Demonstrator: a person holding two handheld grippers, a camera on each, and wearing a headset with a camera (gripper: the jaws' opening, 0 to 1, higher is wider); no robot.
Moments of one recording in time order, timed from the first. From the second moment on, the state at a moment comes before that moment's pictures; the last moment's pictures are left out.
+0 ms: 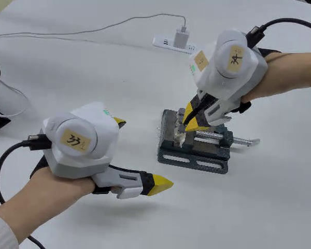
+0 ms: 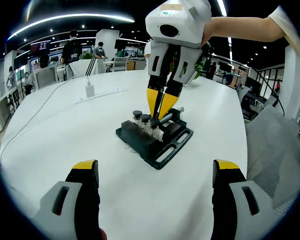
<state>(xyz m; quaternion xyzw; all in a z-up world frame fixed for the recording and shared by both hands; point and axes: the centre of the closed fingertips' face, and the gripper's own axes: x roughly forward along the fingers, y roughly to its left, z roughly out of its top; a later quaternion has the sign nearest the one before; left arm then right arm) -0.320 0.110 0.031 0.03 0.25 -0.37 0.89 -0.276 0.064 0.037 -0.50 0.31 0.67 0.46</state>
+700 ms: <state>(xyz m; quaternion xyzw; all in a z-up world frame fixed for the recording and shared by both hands) -0.326 0.107 0.022 0.03 0.26 -0.38 0.89 -0.274 0.066 0.032 -0.49 0.33 0.66 0.47</state>
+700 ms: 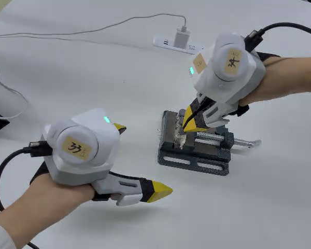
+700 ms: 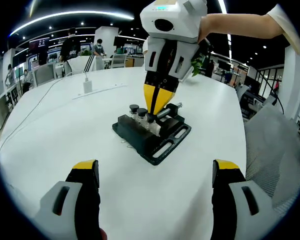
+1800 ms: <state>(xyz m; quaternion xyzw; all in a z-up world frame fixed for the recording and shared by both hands) -0.317 0.111 0.019 0.00 0.26 -0.37 0.89 -0.268 0.071 0.027 -0.46 0.41 0.63 0.48</state>
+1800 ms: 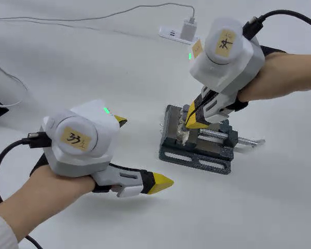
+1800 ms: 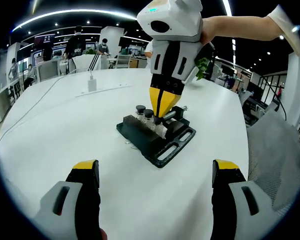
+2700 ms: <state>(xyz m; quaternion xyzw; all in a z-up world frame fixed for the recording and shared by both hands) -0.316 0.112 0.020 -0.01 0.26 -0.36 0.90 -0.272 0.069 0.027 -0.50 0.44 0.59 0.45</state>
